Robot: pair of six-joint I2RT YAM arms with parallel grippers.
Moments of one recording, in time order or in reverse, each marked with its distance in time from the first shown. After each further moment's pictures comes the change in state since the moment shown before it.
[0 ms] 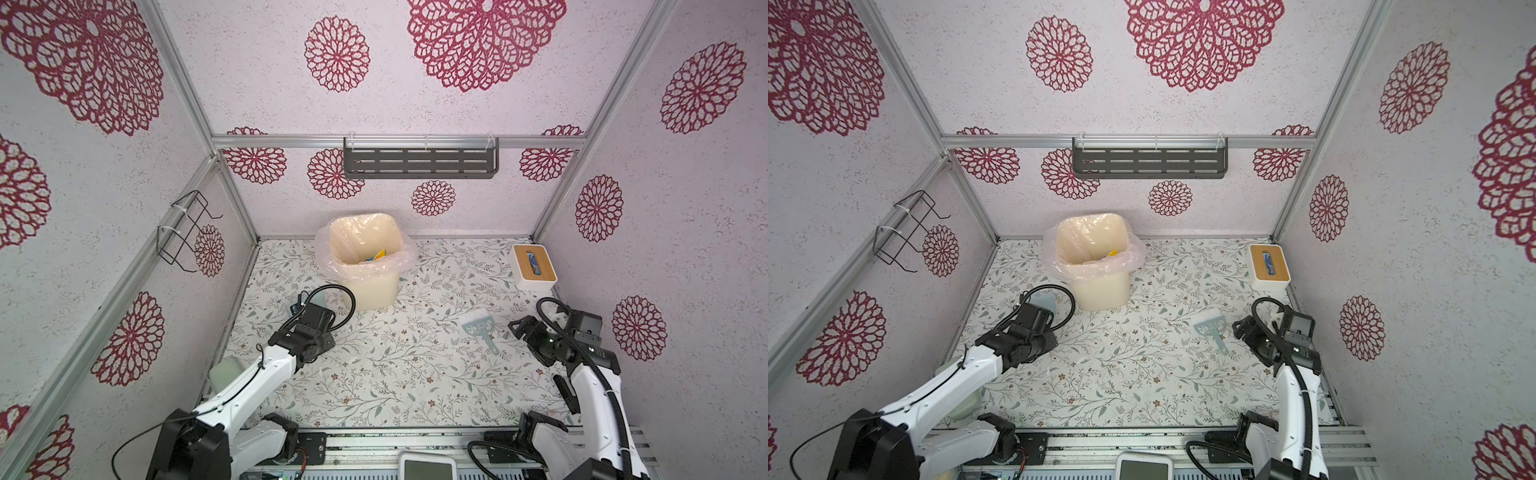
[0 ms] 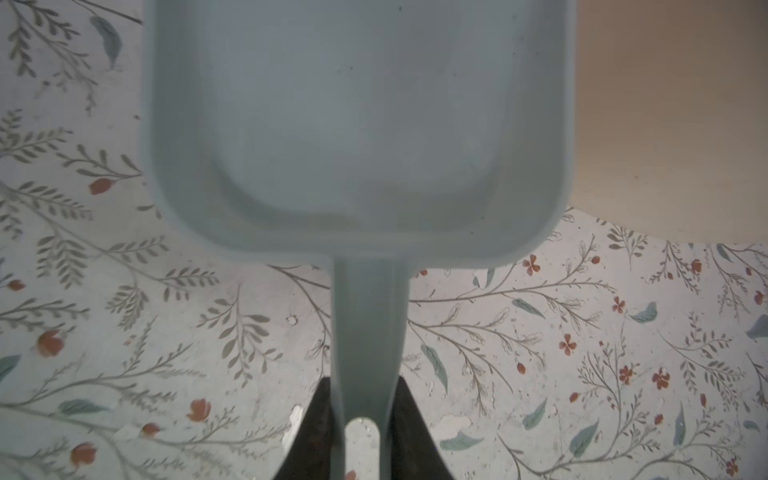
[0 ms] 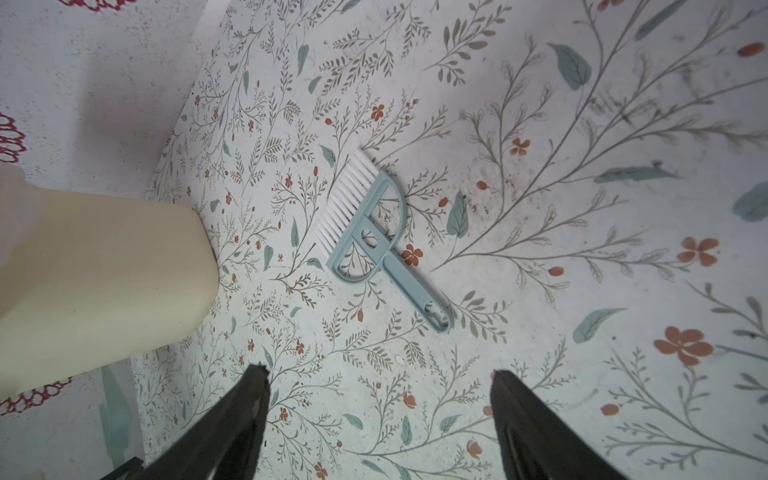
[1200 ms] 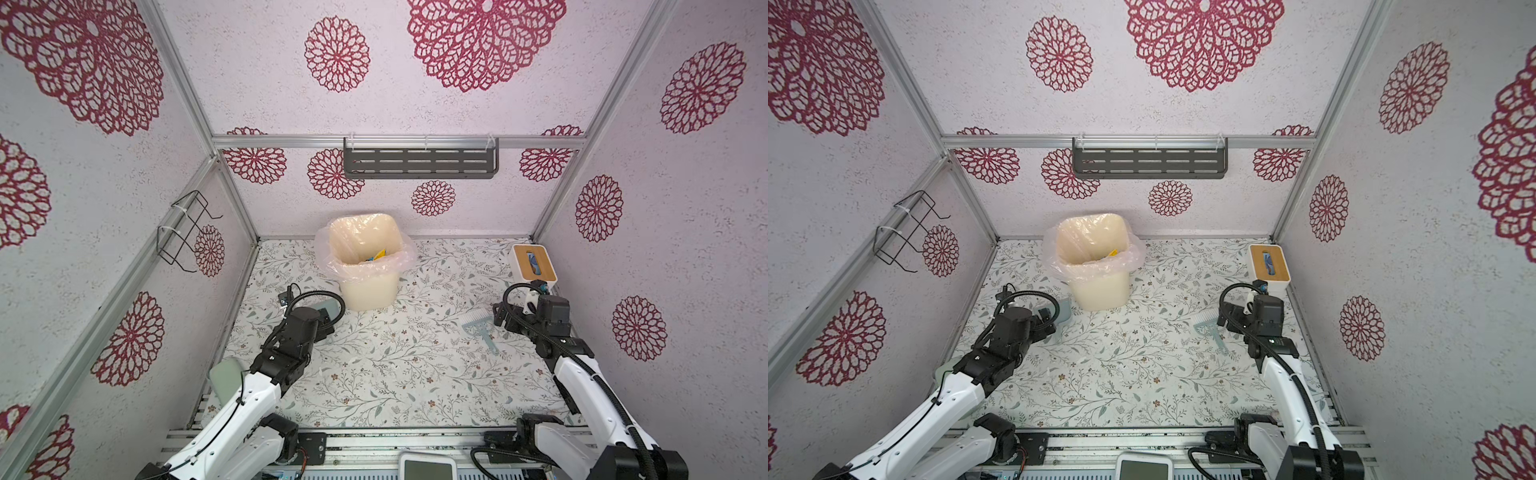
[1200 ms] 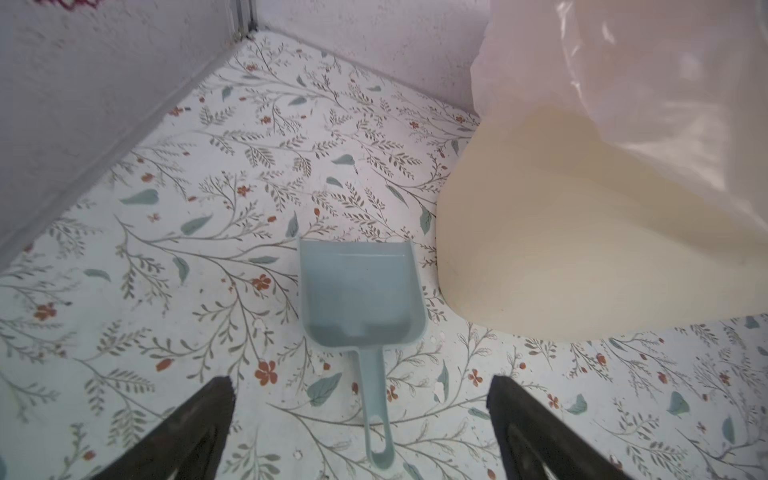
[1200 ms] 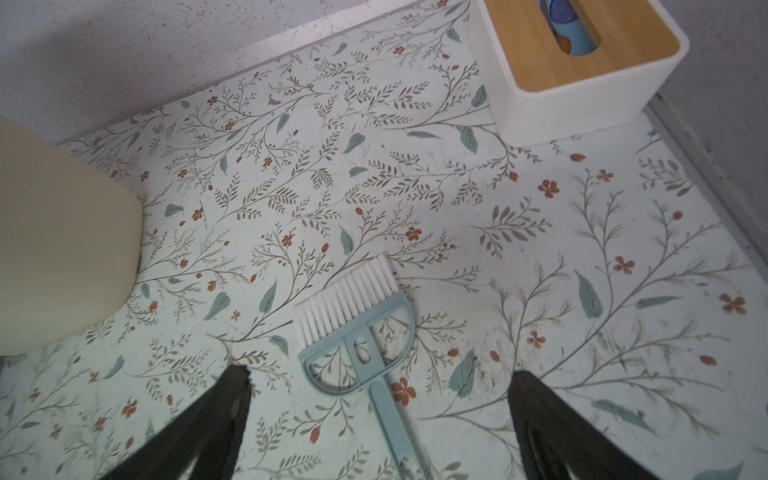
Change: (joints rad) left arm -0.024 -0.333 -0.103 0.248 -0.277 0.283; right arm 0.301 0.102 -0.100 0.500 0.345 -0.225
